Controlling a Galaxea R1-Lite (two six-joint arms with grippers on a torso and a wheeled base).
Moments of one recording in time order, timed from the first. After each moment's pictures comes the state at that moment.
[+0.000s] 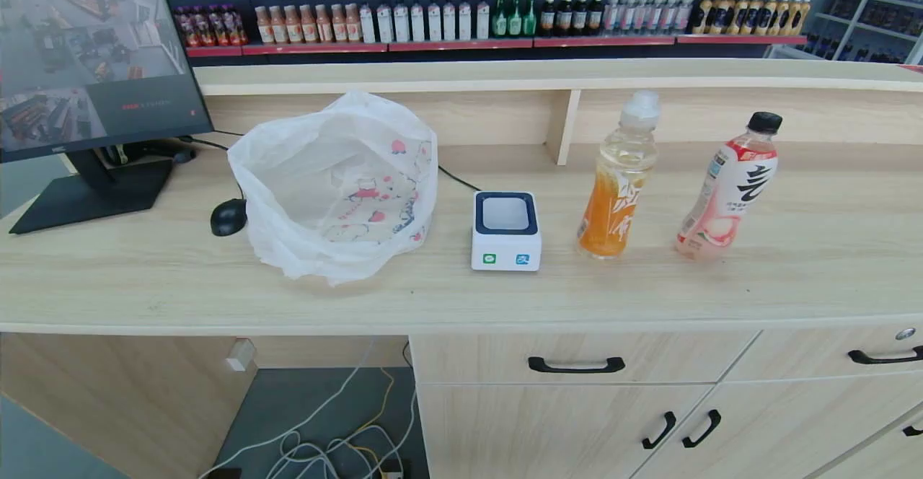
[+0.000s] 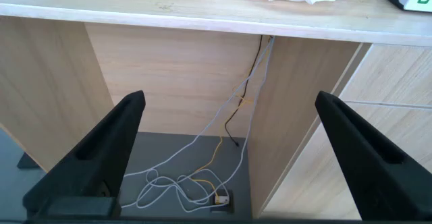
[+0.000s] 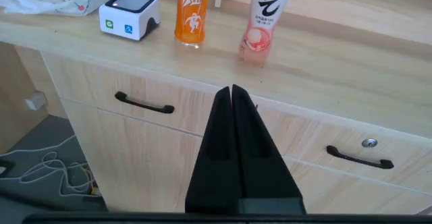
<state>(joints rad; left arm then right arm) 0.00 0.00 0.00 0.00 0.00 0.00 0.00 0.22 -0.38 0.06 0.19 -0.19</state>
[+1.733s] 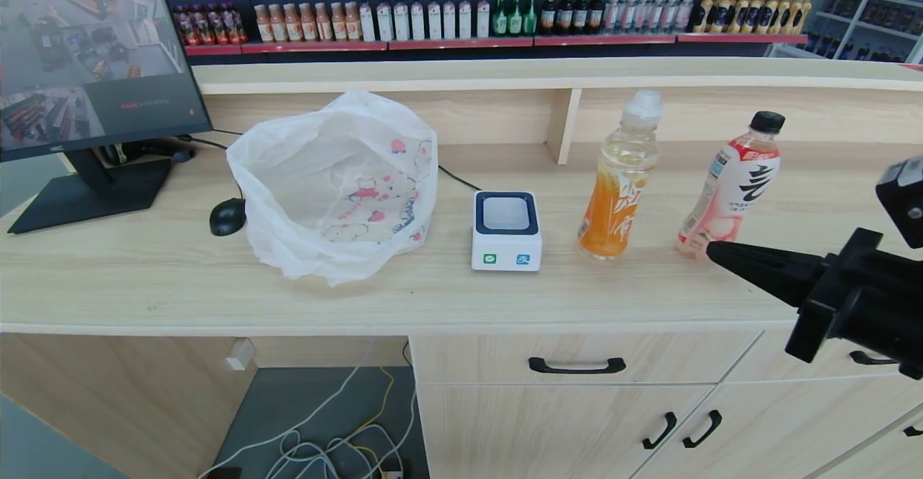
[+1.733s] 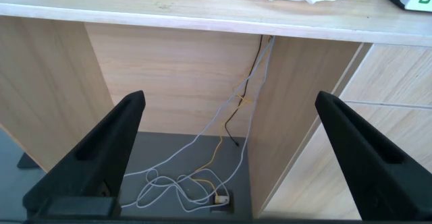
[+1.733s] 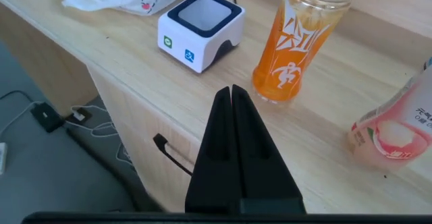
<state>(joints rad) 0.00 0.00 0.00 0.00 0.00 0.00 0.31 1.25 -0.51 -0.66 0.28 -0.24</state>
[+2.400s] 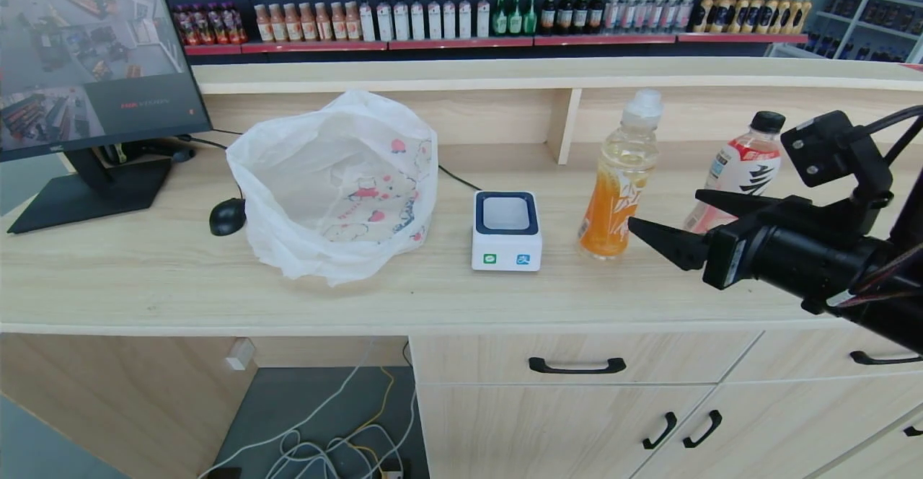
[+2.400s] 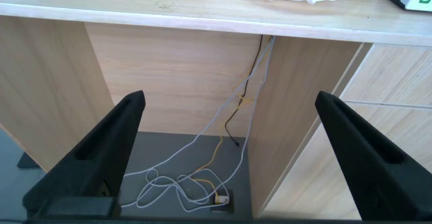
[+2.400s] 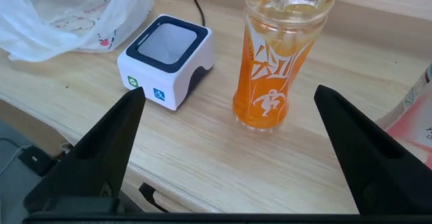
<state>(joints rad) 0.00 0.00 0.00 0.00 0.00 0.00 0.38 1.45 -0.67 -0.73 0.06 -0.10</state>
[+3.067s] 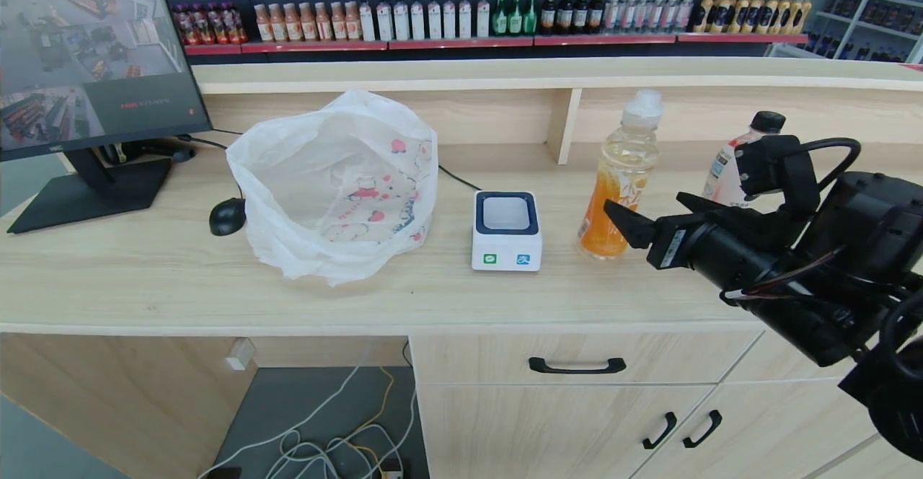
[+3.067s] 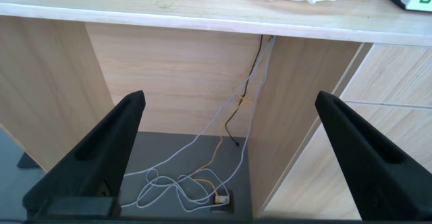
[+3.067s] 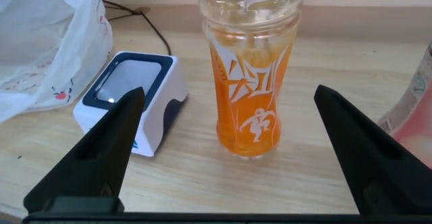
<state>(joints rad) 0.00 0.00 0.00 0.00 0.00 0.00 0.43 1.67 -0.62 -1.11 -0.17 0.02</state>
